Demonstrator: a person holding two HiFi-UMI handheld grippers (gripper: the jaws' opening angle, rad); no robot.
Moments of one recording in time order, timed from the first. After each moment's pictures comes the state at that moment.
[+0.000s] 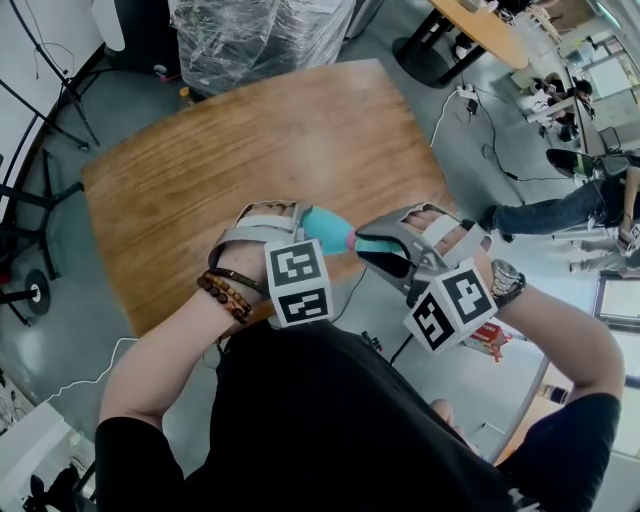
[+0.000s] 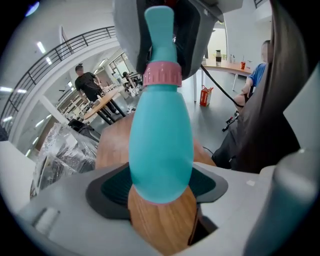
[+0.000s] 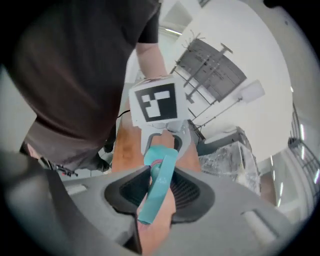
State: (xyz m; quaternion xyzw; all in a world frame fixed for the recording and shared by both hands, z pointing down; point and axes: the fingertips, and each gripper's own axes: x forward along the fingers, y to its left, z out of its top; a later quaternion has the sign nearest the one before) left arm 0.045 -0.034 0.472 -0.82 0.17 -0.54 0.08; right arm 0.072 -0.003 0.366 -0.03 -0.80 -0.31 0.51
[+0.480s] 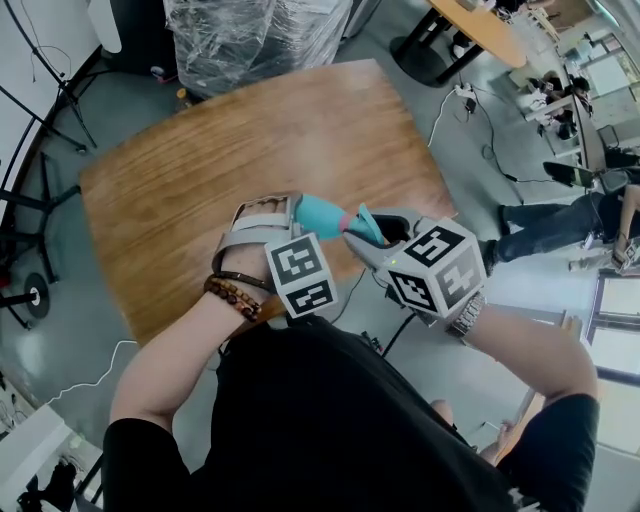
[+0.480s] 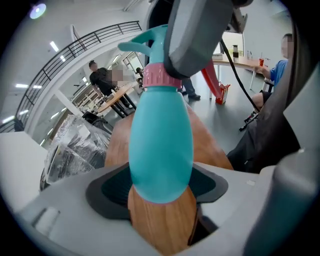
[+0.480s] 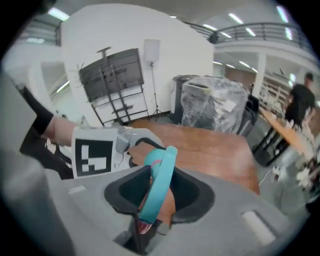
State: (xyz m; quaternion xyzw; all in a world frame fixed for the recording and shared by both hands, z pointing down) left arm 0.036 -0.066 0.486 -0.79 0.26 -0.55 0.07; right arm 0.075 -0.051 0.385 0.25 -0.85 0.19 0.42
